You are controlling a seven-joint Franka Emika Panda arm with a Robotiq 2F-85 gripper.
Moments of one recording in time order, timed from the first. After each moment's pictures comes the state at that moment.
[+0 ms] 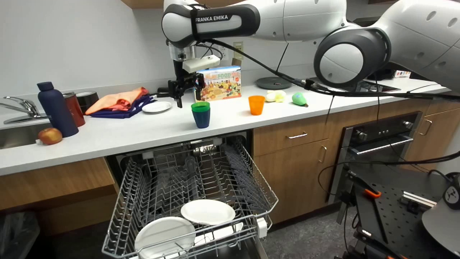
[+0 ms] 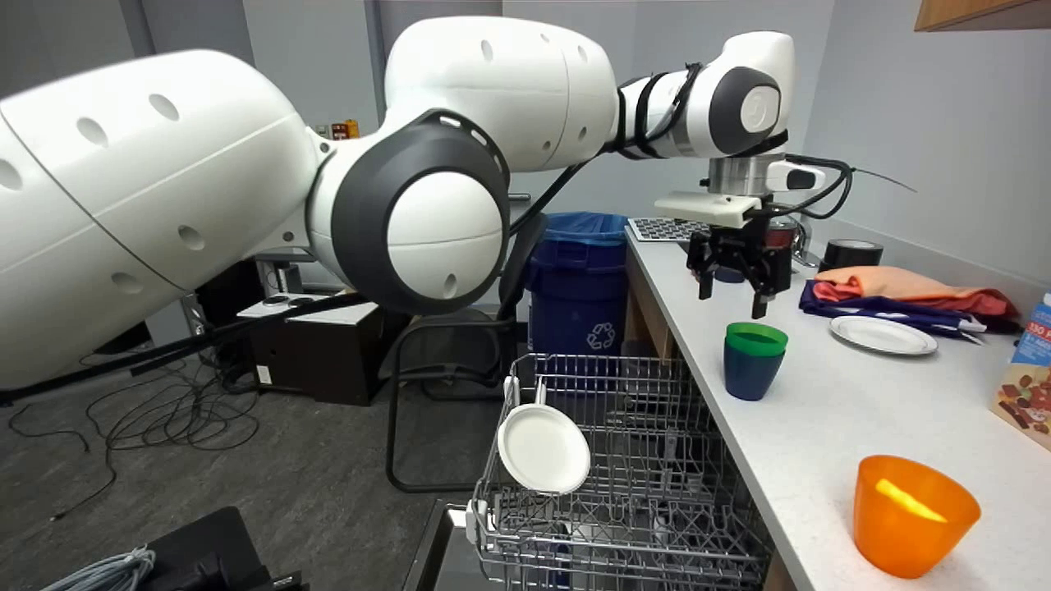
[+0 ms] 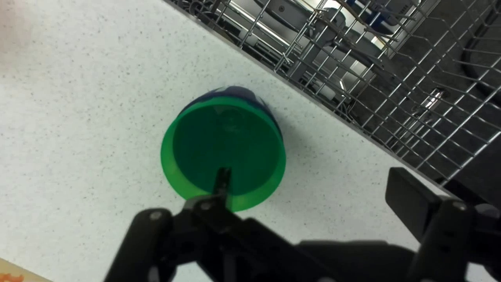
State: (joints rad) arm -0.12 1.13 -0.05 -0.46 -0.01 1.66 0.16
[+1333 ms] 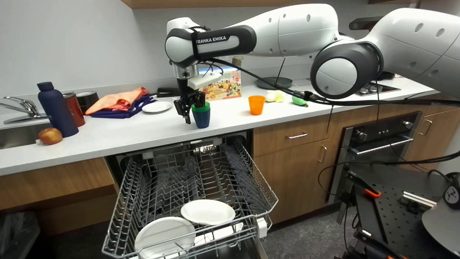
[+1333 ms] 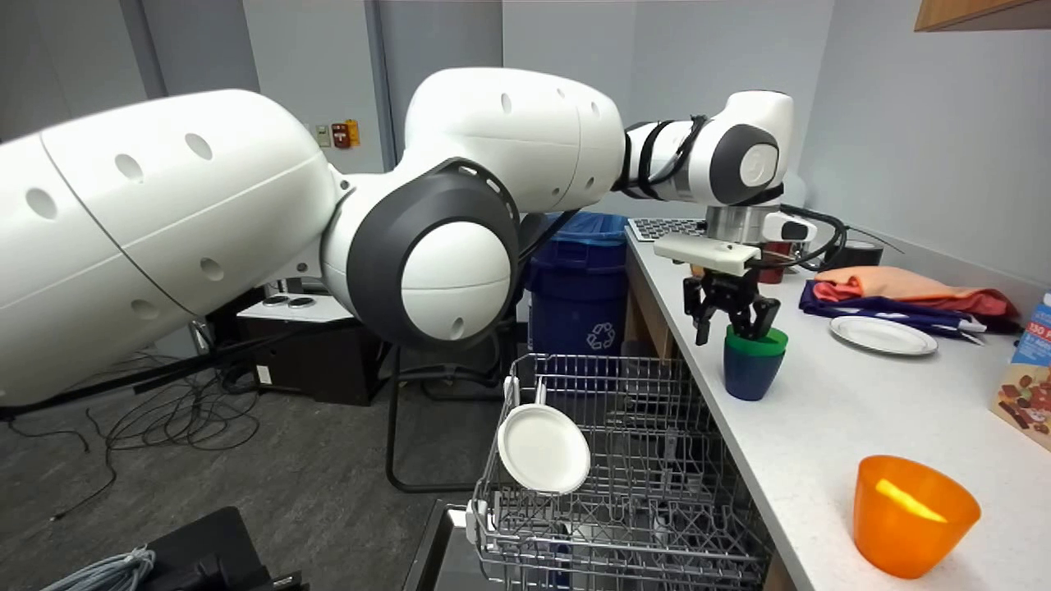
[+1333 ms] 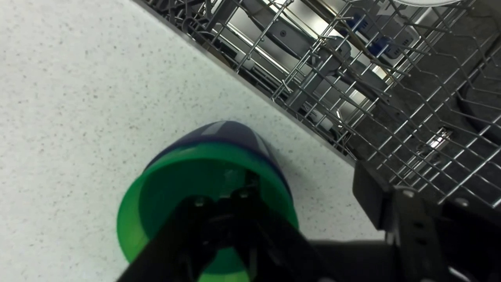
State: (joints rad) arm -0.13 1.20 -0.04 -0.46 0.01 1.67 0.08
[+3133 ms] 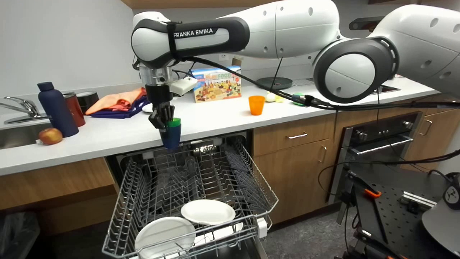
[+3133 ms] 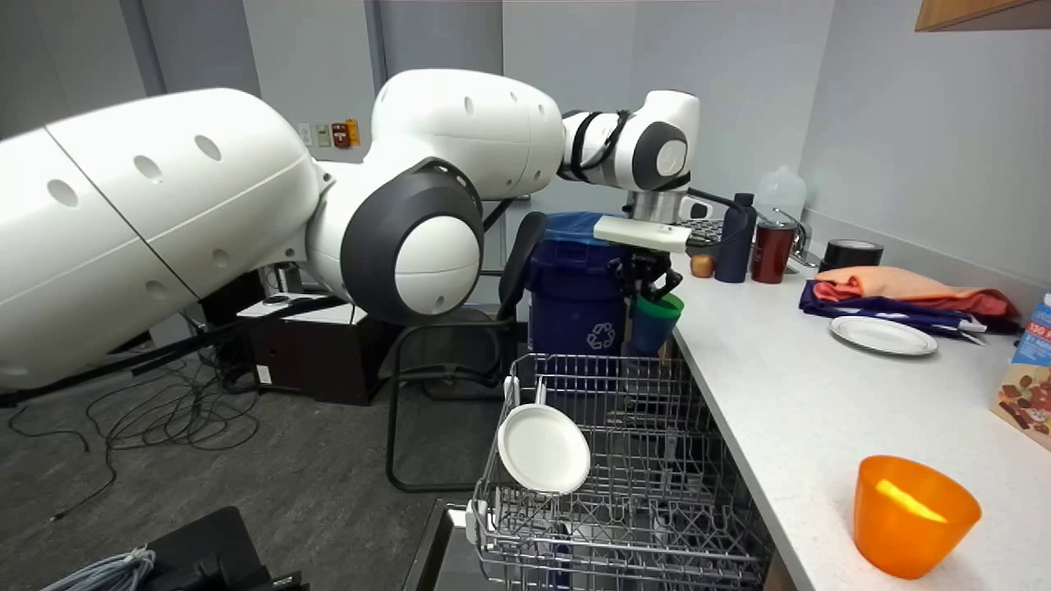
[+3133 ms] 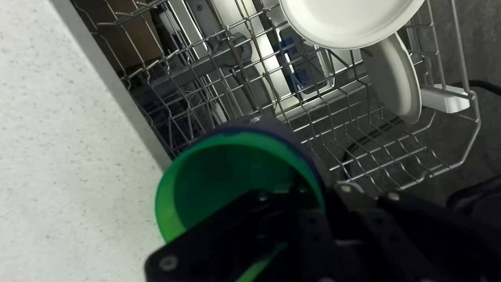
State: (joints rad) arm 0.00 1.19 0.06 -0.46 0.01 1.66 -0.23
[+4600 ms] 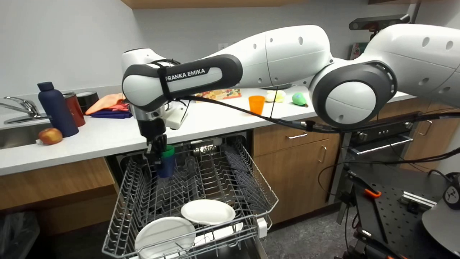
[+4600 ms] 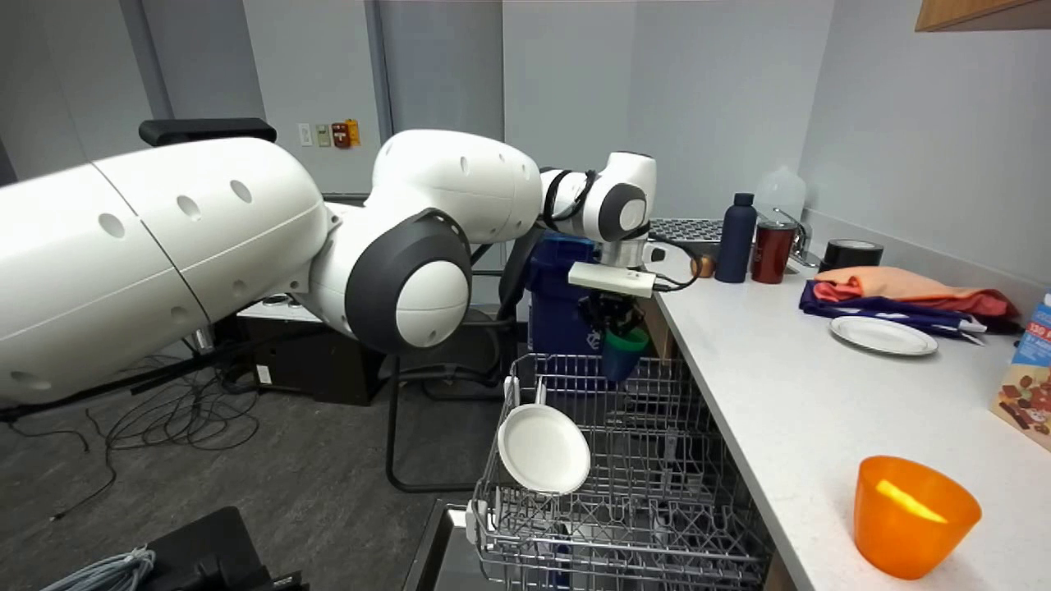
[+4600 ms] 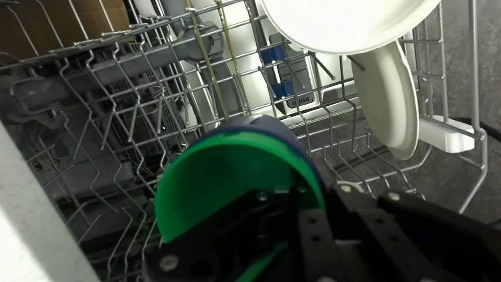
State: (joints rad) arm 0.08 1.30 0.06 -0.46 -0.01 1.75 -0.30
